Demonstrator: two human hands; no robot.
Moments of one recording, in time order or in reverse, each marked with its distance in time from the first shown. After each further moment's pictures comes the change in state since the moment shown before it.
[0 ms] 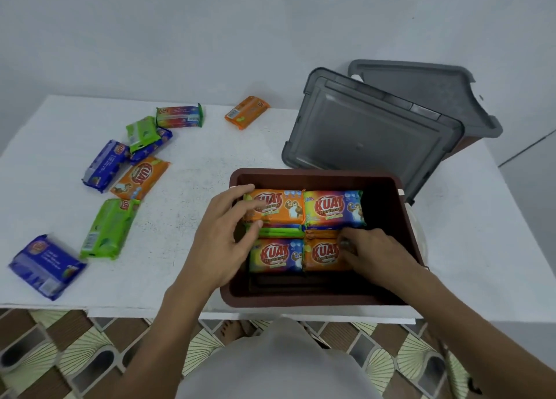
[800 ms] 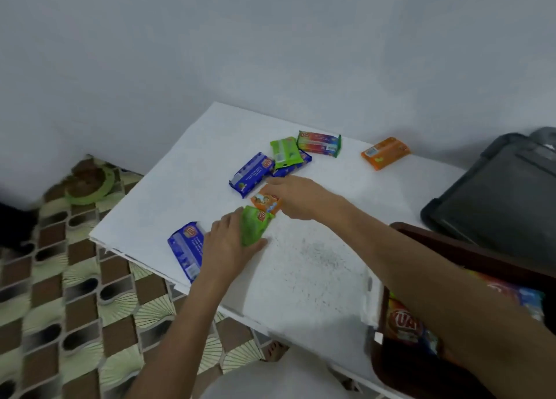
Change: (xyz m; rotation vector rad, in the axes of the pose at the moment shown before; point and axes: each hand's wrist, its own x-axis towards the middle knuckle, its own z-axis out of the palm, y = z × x) left_hand -0.040 -0.176 -0.105 0.386 0.084 -0.691; right_hand 0.205 -0.329 0.003 -0.425 -0.002 -0.853
